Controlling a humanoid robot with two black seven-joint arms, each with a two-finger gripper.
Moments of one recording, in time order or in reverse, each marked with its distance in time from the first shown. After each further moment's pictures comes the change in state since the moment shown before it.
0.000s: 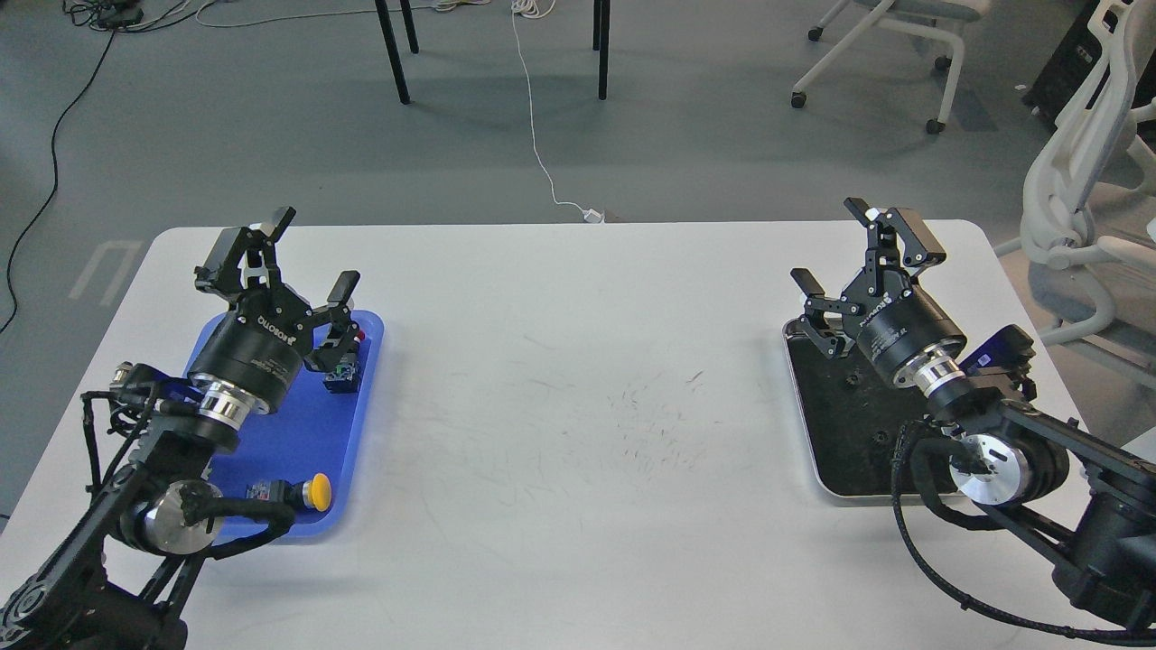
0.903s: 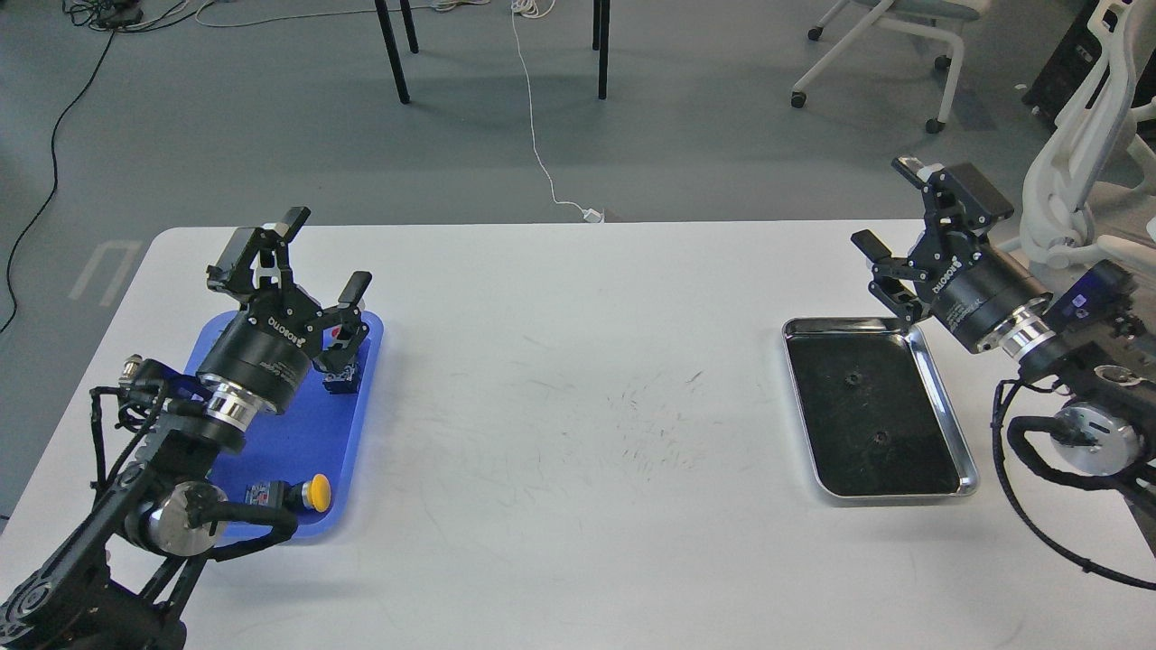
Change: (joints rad) left arm -0.005 0.020 0.043 0.005 0.006 -0.021 -0.036; right arm 0.118 -0.247 -0.059 0.036 -0.252 0.055 0.000
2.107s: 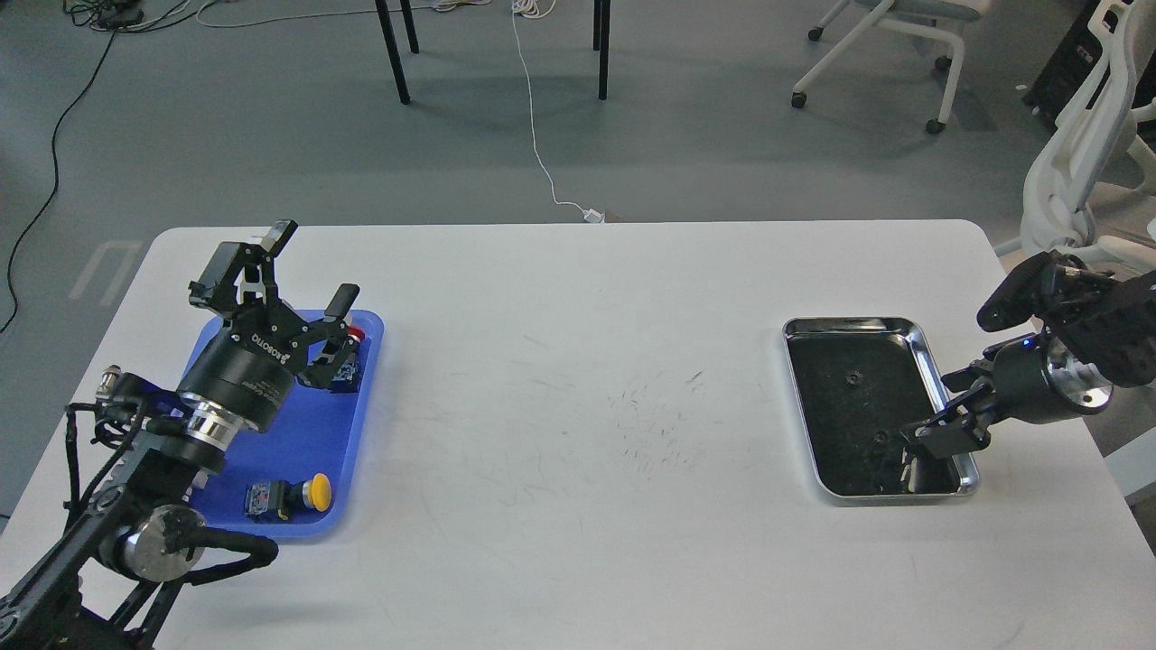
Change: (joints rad) left arm 0.063 0.049 0.000 -0.067 0.008 -0.008 -0.019; right arm 0.683 -0.046 -0.958 -0.107 -1.438 0.155 0.000
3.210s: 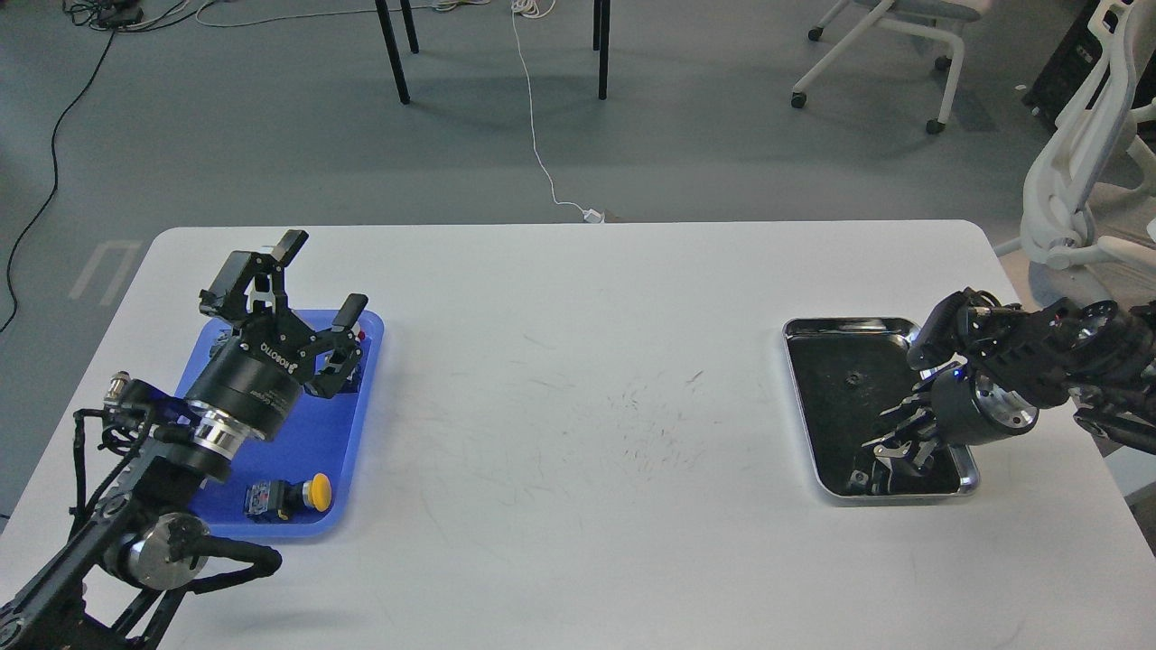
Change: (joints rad) left arm 0.012 0.003 0.020 -0.005 0.005 0.001 0.000; right arm -0.072 0.194 -0.072 -0.146 0.005 -0.076 0.000
